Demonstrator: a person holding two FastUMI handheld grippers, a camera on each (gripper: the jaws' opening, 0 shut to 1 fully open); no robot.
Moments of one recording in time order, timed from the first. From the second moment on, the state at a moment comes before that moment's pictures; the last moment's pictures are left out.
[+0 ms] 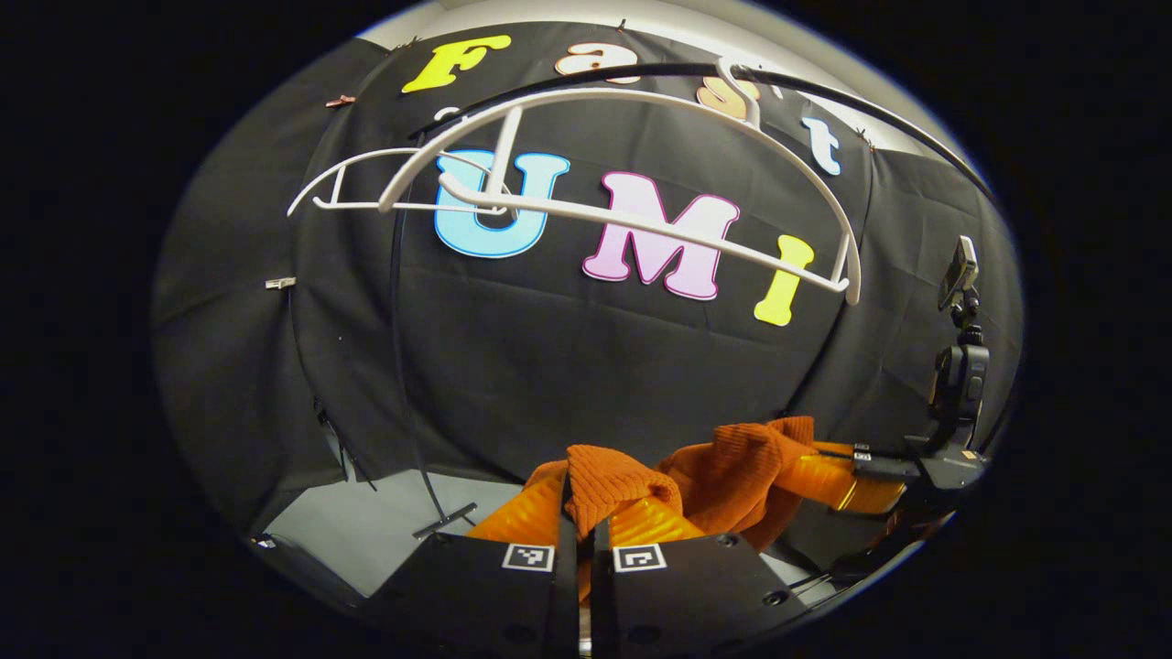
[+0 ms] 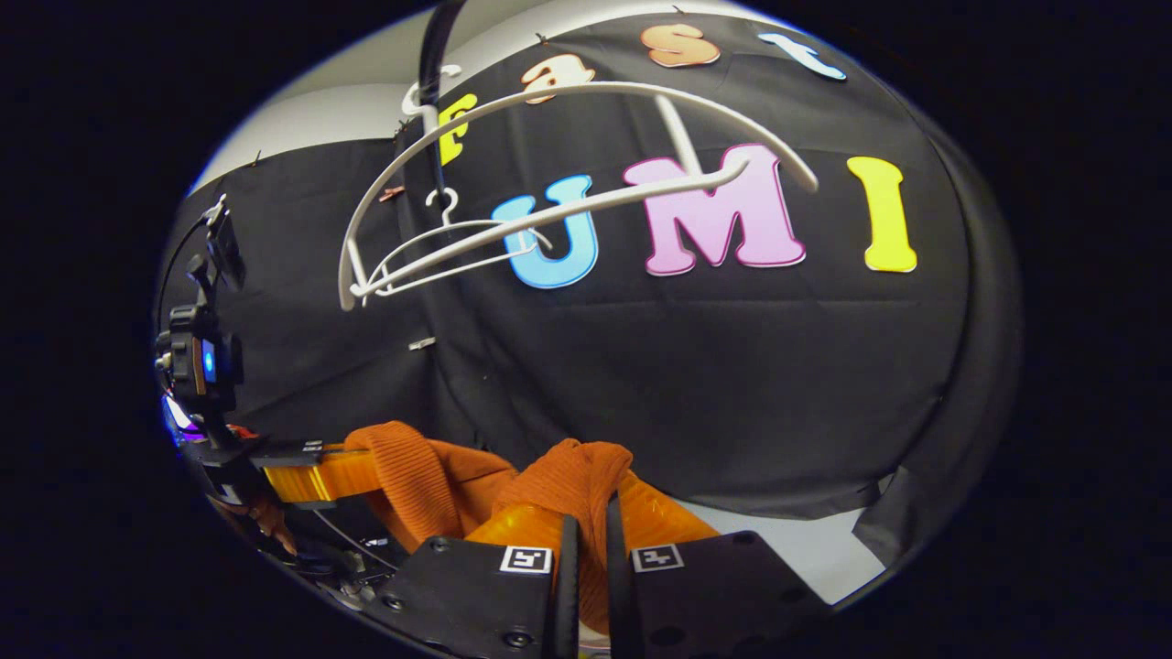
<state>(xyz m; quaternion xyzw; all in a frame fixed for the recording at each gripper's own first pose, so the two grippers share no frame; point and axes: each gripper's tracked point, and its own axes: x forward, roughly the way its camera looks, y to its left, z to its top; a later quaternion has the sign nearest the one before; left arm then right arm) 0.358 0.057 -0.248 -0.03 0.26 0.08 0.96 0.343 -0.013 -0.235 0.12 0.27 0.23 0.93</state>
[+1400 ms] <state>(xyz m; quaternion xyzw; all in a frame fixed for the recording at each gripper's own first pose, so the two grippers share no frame) 0.334 0.083 -0.289 0.01 0.36 0.09 0.93 0.324 -0.017 -0.278 0.06 0.33 0.23 0.91</state>
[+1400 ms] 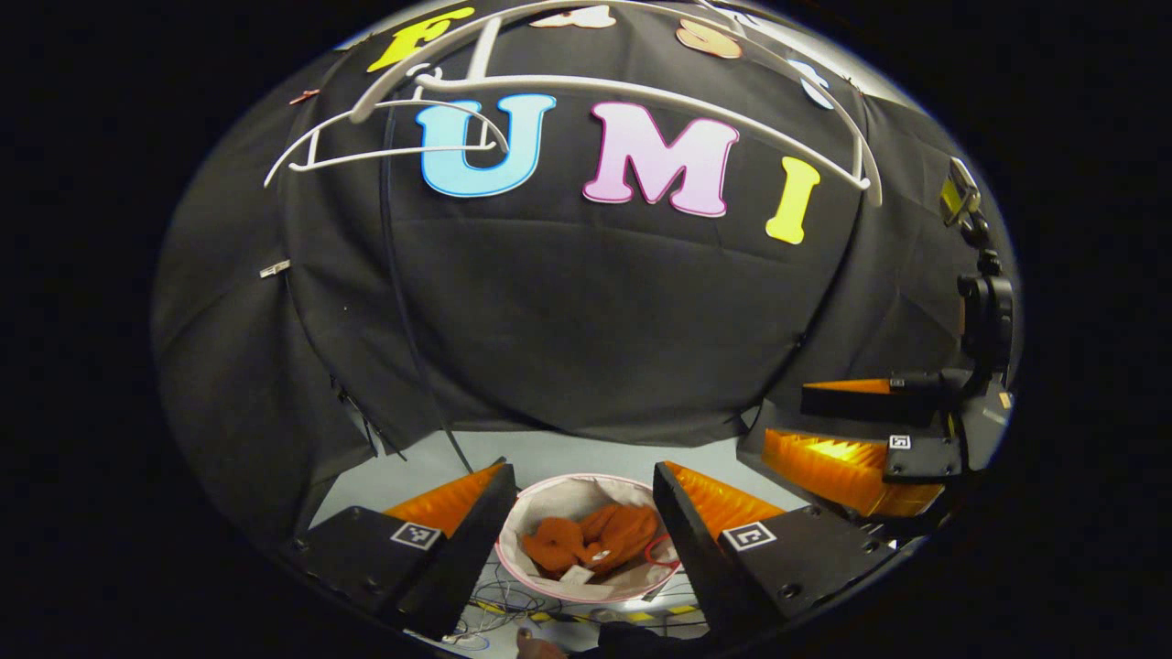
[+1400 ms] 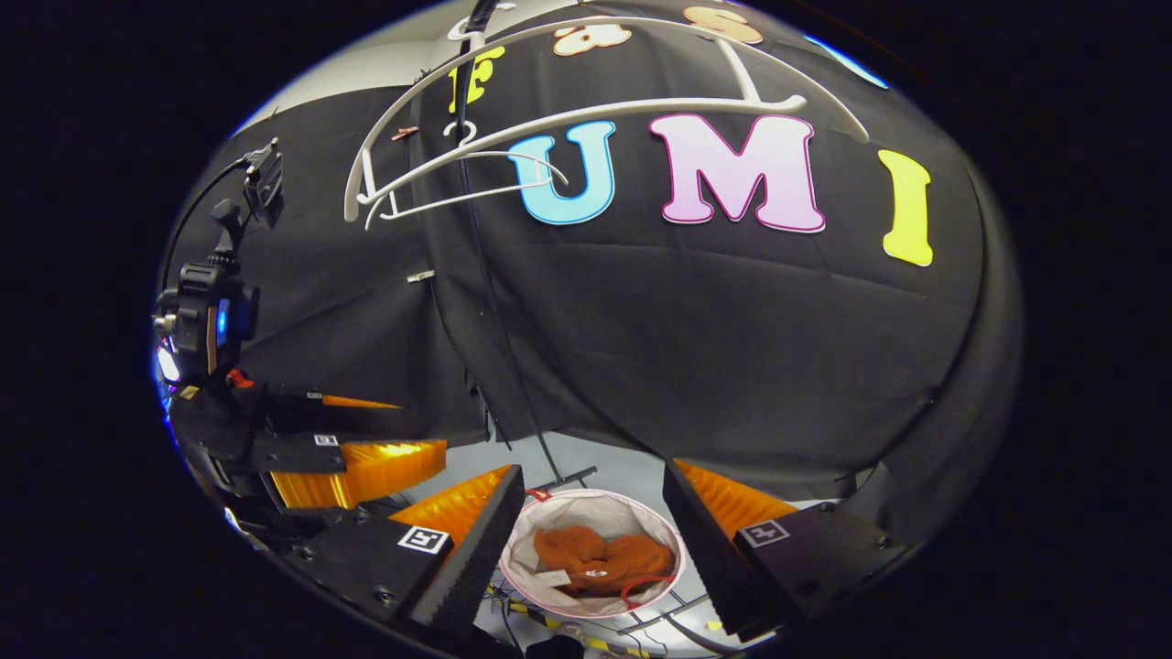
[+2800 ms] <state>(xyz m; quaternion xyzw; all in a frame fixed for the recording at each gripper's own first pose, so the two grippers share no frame) 0.221 0.092 -0.146 -0.01 0.22 0.02 0.97 0.230 0.023 -0.146 0.08 0.21 0.15 0.96</state>
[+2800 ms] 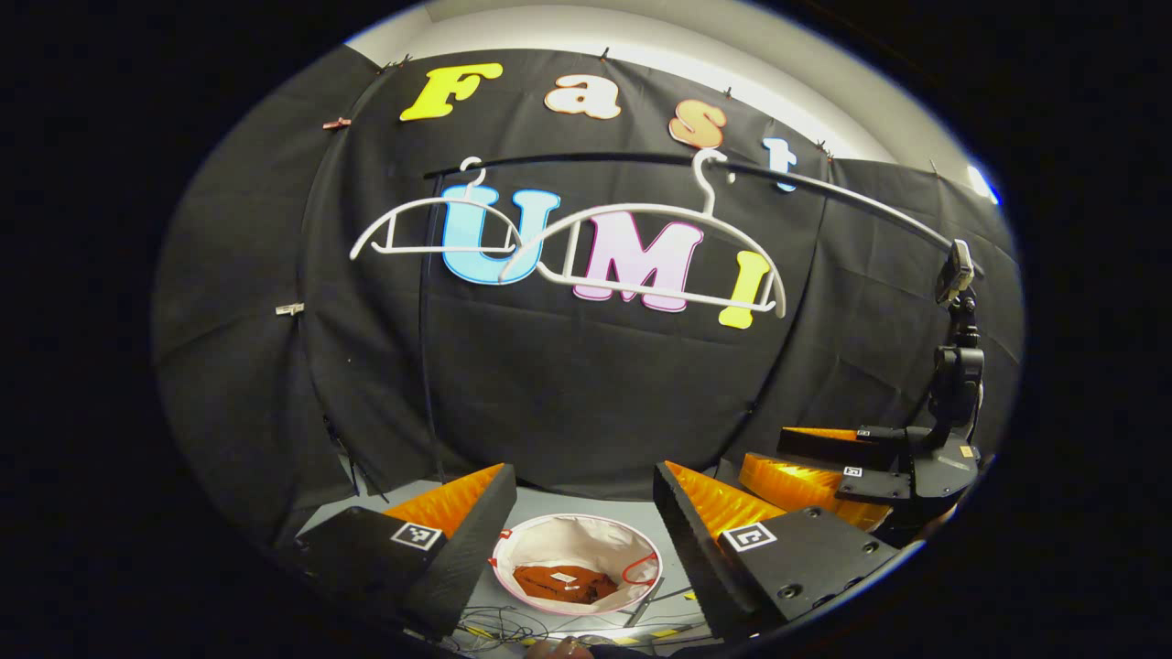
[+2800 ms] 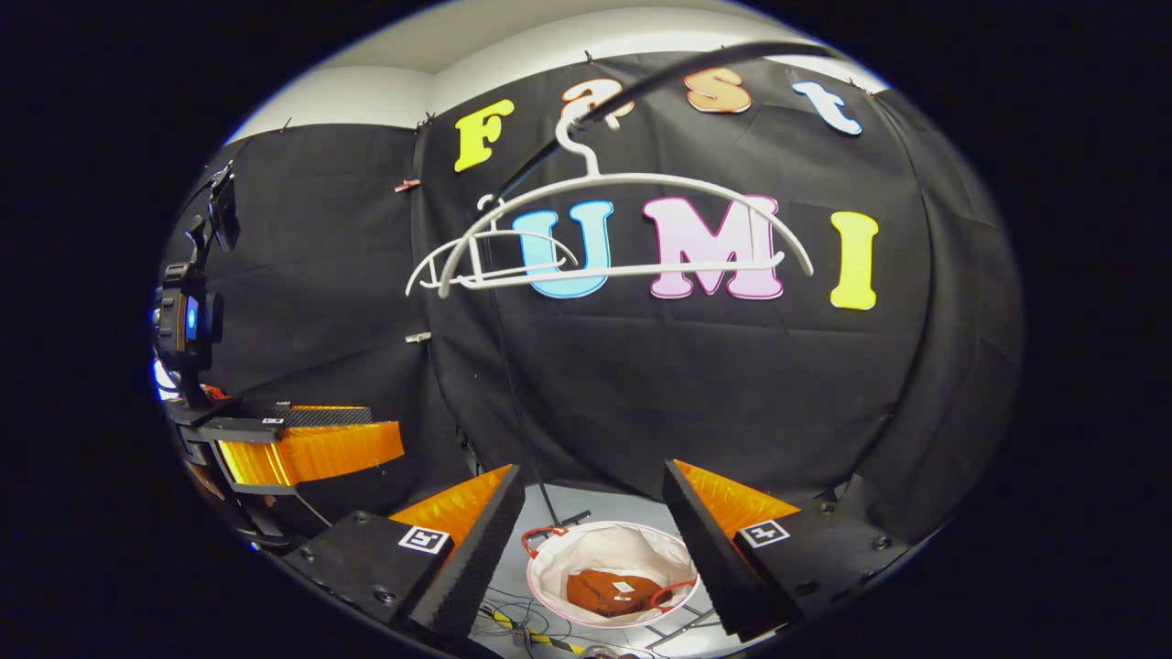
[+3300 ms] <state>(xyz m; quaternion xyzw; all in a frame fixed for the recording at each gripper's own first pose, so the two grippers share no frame) 0.110 0.098 -0.065 0.00 0.12 -0.04 0.99 0.131 0.046 -0.078 0.10 0.13 0.09 0.98</state>
